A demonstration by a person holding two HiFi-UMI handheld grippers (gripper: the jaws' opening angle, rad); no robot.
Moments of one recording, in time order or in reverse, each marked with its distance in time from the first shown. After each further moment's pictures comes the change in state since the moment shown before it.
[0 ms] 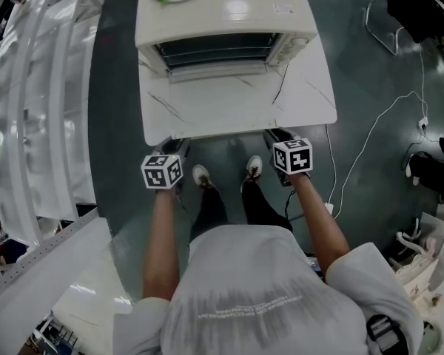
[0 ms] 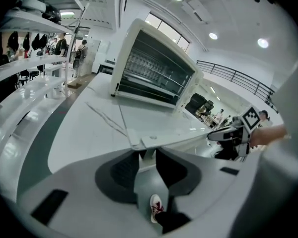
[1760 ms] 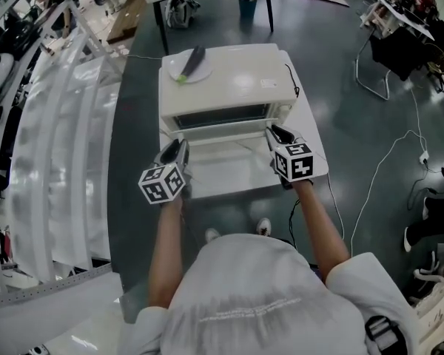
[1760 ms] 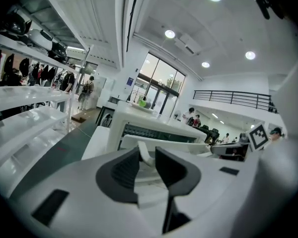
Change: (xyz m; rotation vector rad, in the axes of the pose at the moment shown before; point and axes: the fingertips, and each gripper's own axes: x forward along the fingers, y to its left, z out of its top) left arm -0.065 -0.027 0.235 0.016 -0.425 0.061; right arm -0.088 0.007 0.233 -0.158 -0.433 -0.075
